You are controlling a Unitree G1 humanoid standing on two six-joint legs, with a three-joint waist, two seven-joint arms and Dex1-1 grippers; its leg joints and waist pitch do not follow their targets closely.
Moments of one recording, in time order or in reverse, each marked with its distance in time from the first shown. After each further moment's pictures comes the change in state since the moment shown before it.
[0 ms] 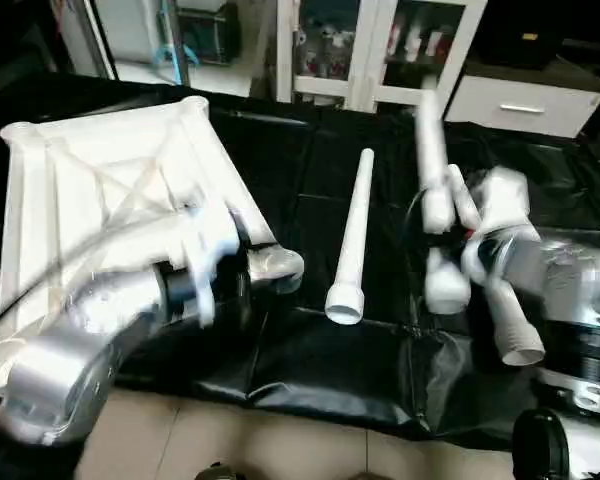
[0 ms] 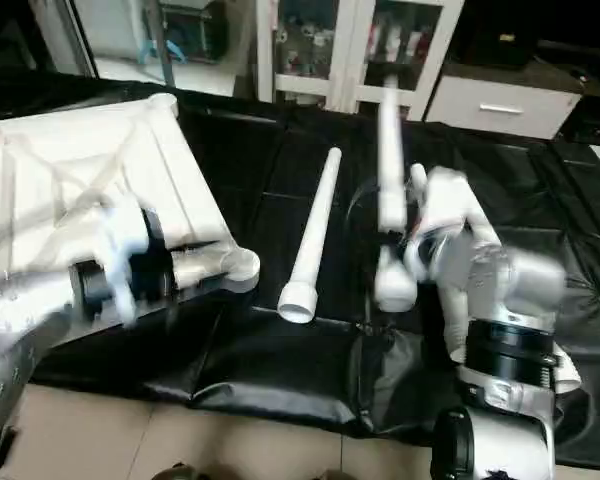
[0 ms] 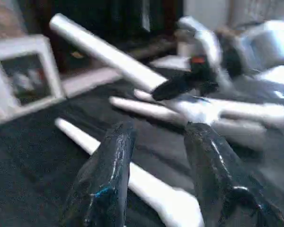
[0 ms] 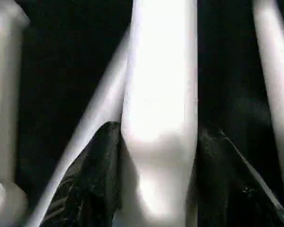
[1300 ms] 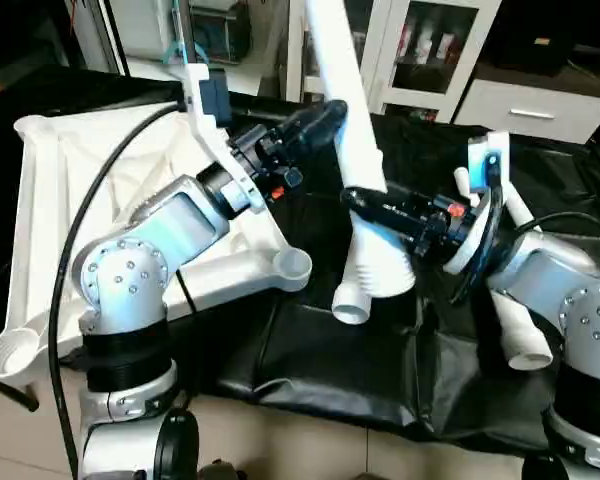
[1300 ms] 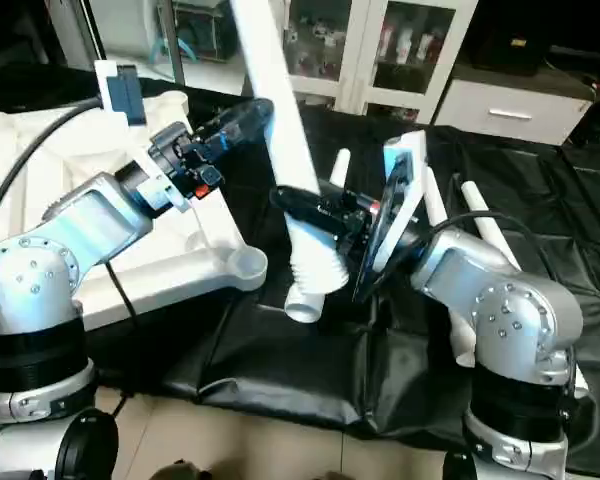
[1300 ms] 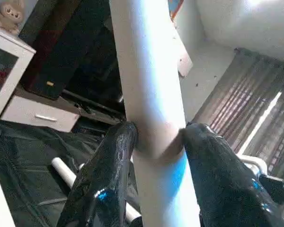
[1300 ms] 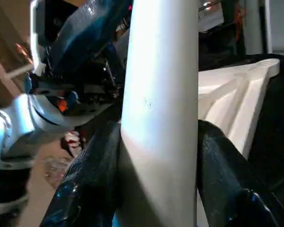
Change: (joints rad) left arm -0.328 -0.353 0.272 0.234 -0.487 0.356 0.340; right arm 0.152 -0.036 0.141 -0.278 0.395 -0.105 0.464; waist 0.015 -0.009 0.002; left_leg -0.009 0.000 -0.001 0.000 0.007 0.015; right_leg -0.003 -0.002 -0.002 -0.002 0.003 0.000
